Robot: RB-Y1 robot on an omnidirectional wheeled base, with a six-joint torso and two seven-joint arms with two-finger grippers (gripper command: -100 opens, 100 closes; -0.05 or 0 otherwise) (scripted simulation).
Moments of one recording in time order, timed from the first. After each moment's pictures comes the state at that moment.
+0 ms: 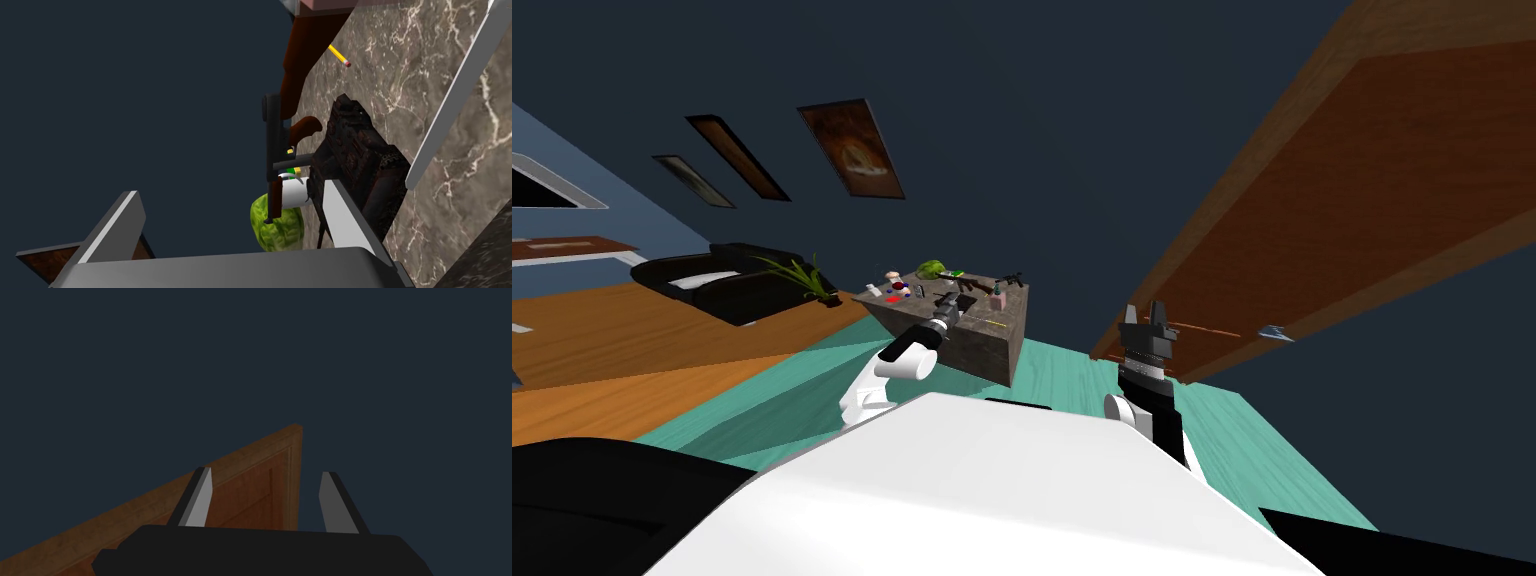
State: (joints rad) left arm 0.32 0.24 0.11 -2.21 0.23 0.46 0.03; right arm 0.51 -0.01 -0.06 -2.26 -0.05 -0.51 -0.13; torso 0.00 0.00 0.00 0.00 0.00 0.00
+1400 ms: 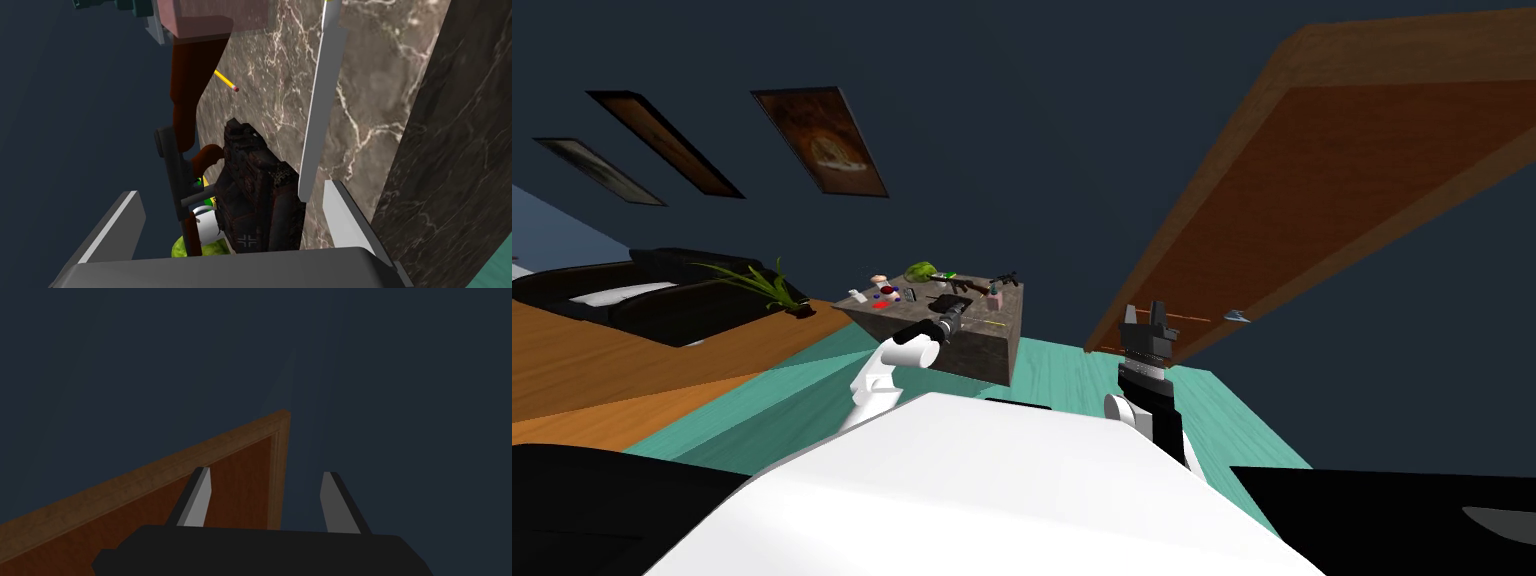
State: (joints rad) left arm 0.23 0.27 0.12 -2.15 0.27 0.82 0.03; right arm 0.51 -0.01 -0.06 -2.26 -0.05 -0.51 -0.13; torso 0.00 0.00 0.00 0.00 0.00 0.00
